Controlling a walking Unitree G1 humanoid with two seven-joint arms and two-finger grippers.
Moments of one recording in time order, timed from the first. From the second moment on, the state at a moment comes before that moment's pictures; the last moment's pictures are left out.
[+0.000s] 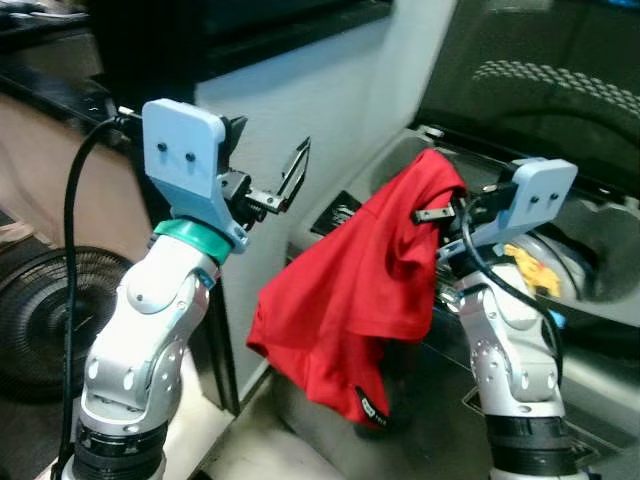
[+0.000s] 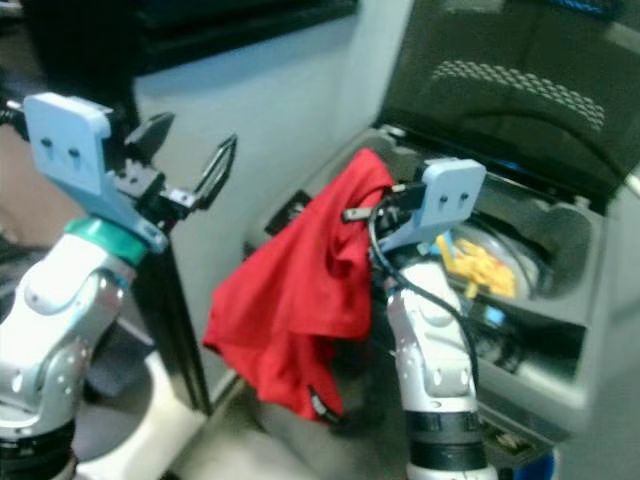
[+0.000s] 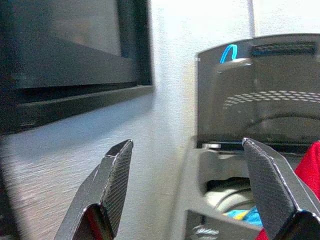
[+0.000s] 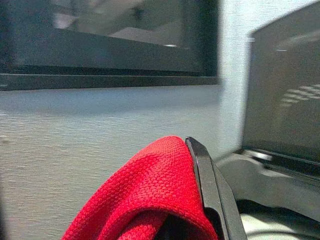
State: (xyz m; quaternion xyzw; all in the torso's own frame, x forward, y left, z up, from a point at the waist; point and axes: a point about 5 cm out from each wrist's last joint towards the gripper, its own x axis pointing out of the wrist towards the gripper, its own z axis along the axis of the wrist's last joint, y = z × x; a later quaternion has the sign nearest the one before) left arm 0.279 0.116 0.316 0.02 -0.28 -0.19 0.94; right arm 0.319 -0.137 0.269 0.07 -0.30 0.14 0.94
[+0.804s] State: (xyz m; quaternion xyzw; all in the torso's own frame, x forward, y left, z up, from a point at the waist) left arm 0.280 0.118 0.316 0.01 -0.27 -0.18 0.94; right arm 0.320 -0.140 0.269 0.08 -0.30 0.13 0.94
